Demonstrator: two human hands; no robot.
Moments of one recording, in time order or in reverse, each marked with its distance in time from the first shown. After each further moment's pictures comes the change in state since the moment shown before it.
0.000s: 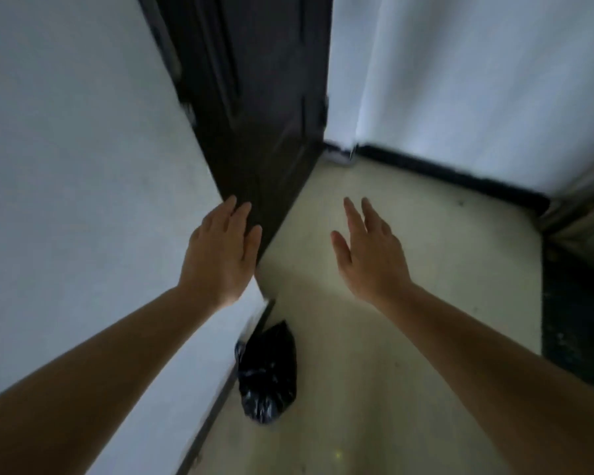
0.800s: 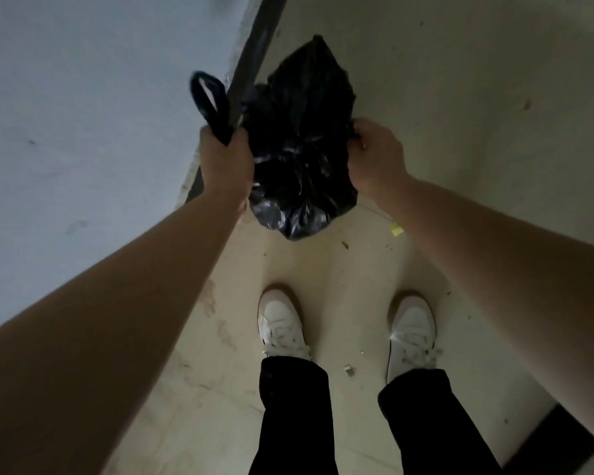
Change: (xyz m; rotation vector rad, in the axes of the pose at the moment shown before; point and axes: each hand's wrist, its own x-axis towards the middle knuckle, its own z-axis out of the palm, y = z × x) left_hand -0.209 -0.184 0.429 -0.815 -0.197 -1.105; right_hand -0.174 0.060 0.482 0.485 -0.490 0.471
